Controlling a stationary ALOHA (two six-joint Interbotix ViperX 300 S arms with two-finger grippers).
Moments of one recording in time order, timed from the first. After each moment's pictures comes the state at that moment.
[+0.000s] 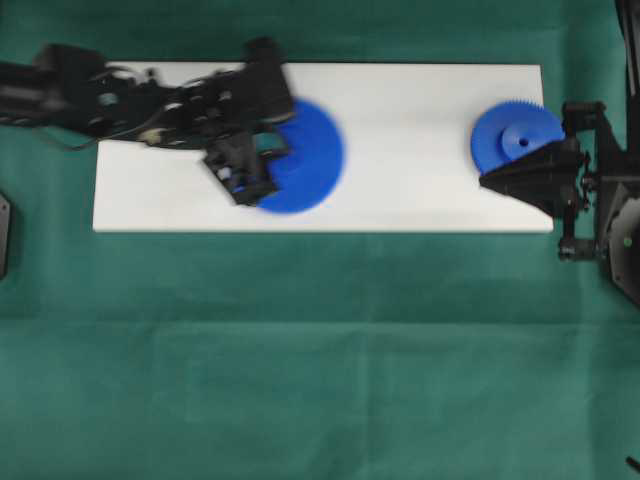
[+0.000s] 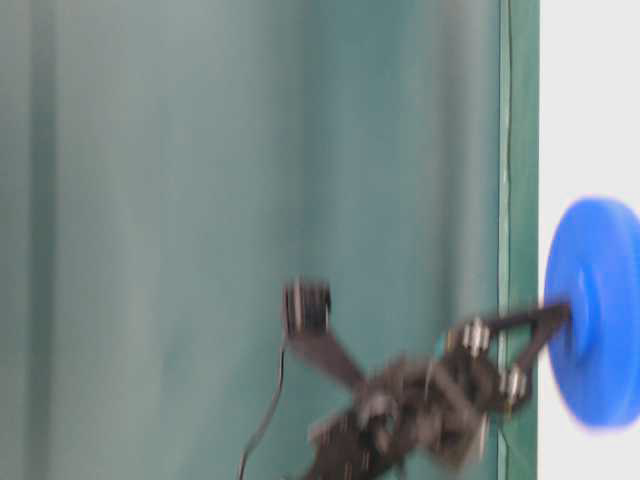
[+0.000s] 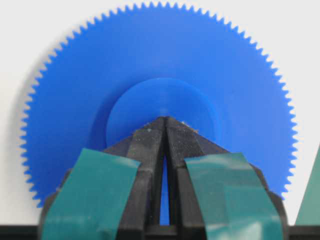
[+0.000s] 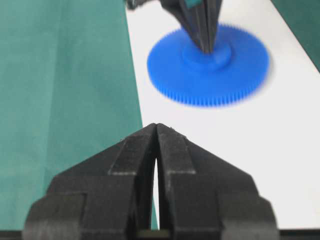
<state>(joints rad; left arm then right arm) 0.28 0.10 0.66 -0.02 0.24 -0.12 -0.18 -0.79 1.28 -0.43 -0.20 0.67</state>
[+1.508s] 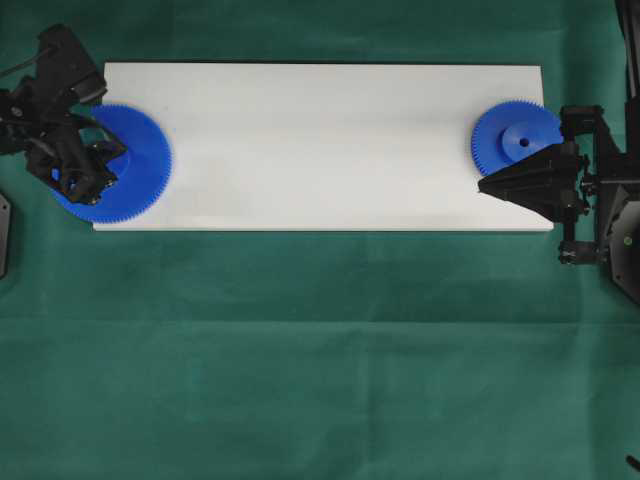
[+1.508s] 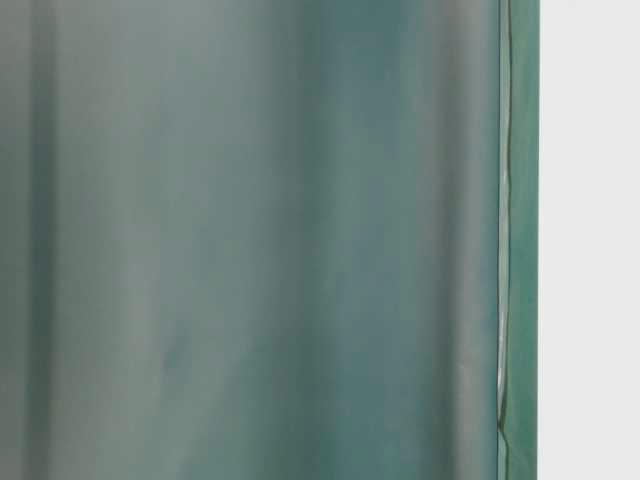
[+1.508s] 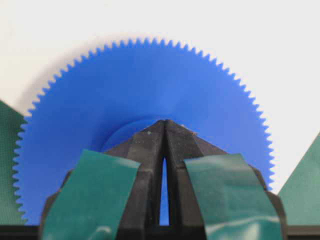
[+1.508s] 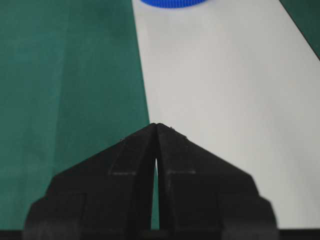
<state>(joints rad) 0.43 -0.46 1.14 -0.02 0.25 -0.19 -0.17 -0.79 1.28 -0.42 -0.20 0.67</state>
